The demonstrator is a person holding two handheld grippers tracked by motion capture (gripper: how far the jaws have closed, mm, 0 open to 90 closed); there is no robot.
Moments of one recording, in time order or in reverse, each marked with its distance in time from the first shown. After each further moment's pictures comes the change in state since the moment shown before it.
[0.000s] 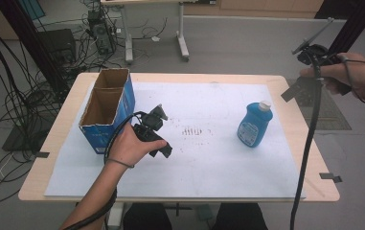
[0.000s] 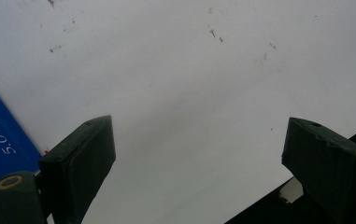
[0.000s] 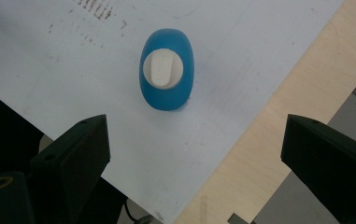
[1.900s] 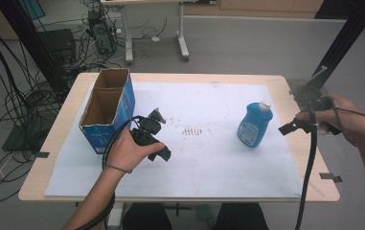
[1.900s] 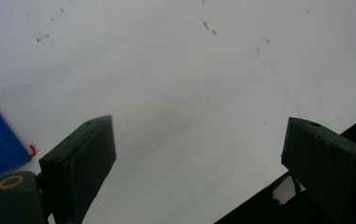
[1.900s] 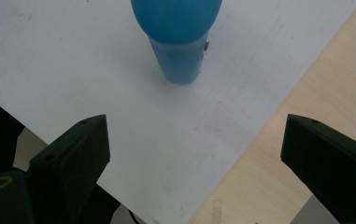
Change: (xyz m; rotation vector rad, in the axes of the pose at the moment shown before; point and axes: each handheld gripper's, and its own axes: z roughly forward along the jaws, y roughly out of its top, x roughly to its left) left arm 0.000 -0.010 0.002 -0.021 -0.030 -0.010; right arm 0.008 -0.066 0.072 -0.025 0.007 -0.012
